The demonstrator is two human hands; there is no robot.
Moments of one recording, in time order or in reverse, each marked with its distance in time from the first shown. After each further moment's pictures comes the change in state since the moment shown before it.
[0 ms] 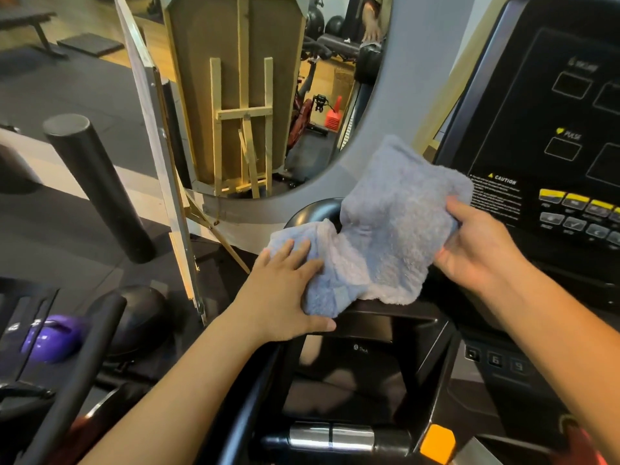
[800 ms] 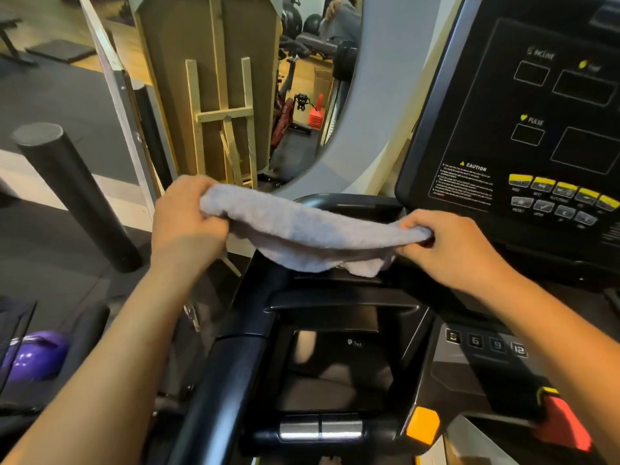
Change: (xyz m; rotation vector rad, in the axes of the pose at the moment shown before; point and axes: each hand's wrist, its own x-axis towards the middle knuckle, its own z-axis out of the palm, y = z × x) left_hand 0.002 -0.034 -0.076 -0.401 0.648 -0.429; right_hand -0.023 0.000 -0.029 -1.654 -0.084 -0.537
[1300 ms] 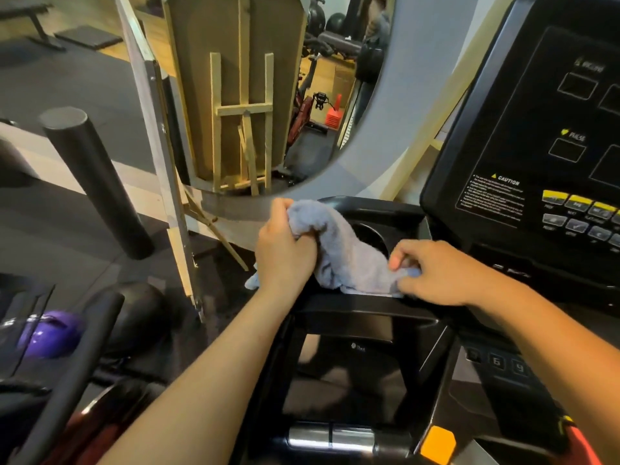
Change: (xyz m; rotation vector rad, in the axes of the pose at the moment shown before) left_hand -0.030 0.018 0.093 -0.358 0.044 -0.124; right_hand 0.026 -0.002 0.026 -0.131 -0.436 0.058
